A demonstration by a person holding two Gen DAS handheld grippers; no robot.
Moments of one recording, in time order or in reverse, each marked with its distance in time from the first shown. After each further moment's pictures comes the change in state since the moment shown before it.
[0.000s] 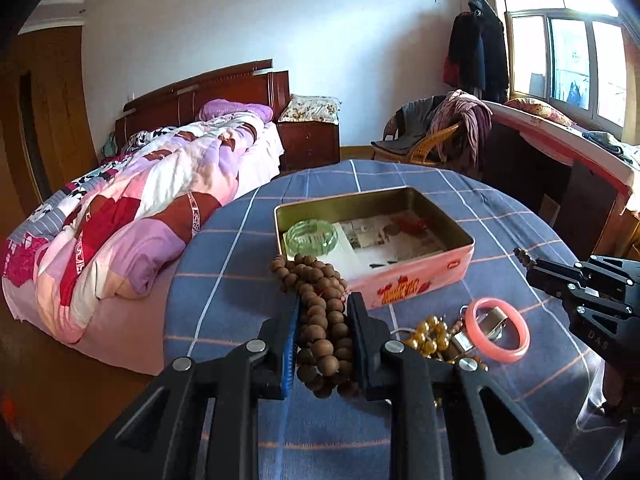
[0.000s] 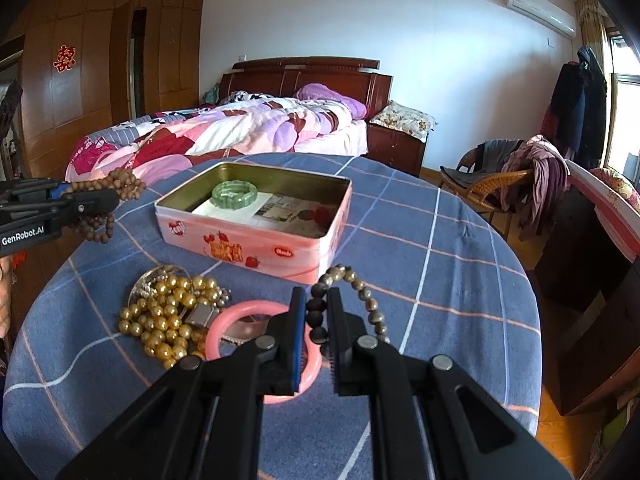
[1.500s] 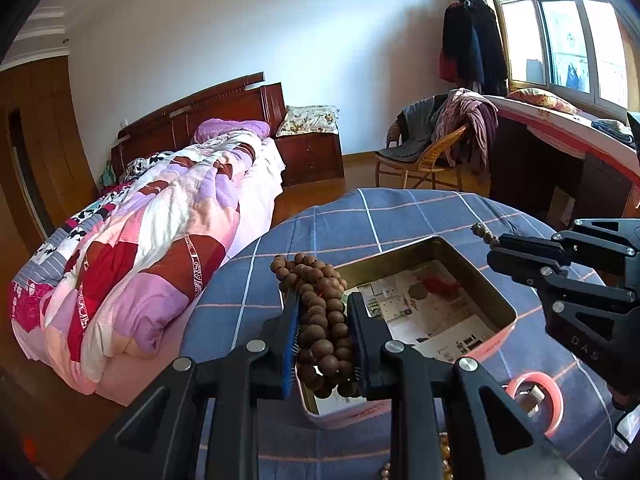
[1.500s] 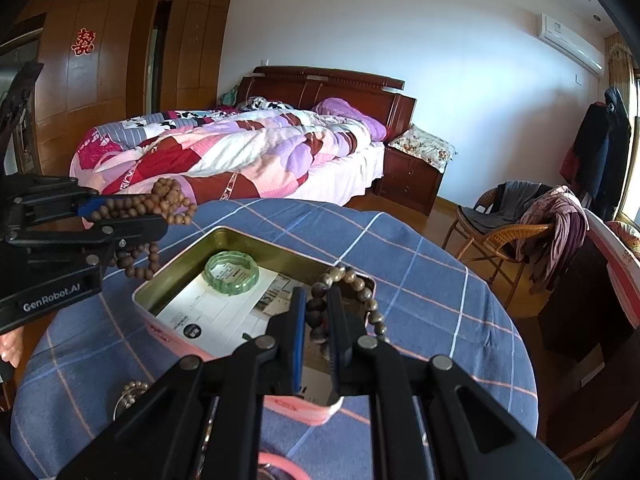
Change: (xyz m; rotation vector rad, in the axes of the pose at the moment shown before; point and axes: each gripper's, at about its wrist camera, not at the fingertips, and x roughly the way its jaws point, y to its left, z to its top) left arm 0.056 0.003 0.072 0.088 -0.022 0.039; right arm 0.052 0.013 0.087 -0.111 -0.027 0.019
